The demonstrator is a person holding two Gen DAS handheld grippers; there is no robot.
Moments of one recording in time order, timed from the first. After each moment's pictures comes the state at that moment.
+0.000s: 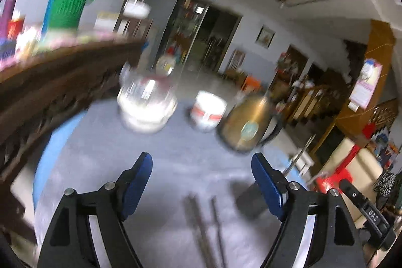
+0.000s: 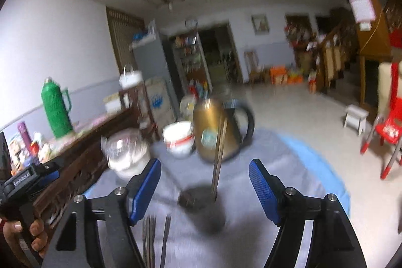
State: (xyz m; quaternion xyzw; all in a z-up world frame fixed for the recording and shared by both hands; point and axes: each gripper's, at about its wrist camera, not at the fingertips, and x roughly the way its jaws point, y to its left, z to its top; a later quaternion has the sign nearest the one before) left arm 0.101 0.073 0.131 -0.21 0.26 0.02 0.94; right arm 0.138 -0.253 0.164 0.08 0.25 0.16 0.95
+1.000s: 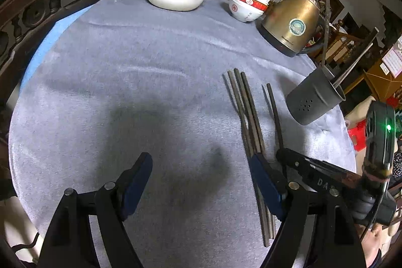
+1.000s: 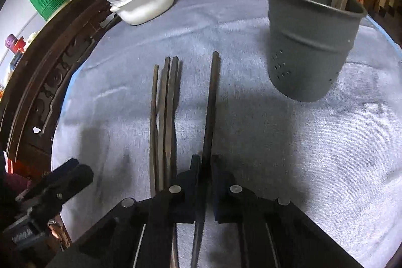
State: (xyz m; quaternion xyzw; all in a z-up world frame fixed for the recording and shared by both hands) left arm 0.101 0.048 0.001 -0.22 0.47 0.04 0.86; right arm 0.179 -0.138 -0.004 -0.02 0.55 0.23 0.81
